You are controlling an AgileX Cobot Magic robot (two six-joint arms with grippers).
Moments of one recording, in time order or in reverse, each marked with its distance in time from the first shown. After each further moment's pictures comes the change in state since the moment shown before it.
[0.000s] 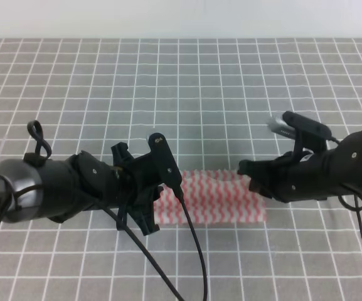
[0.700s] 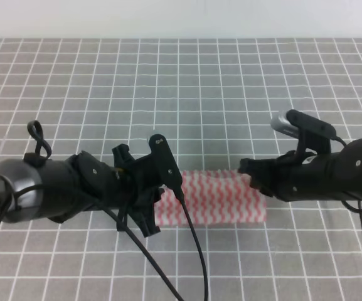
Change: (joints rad) left arm 0.000 -0.005 0.001 0.001 0.024 -0.004; right arm 0.030 -0.040 0.059 0.001 -0.080 0.027
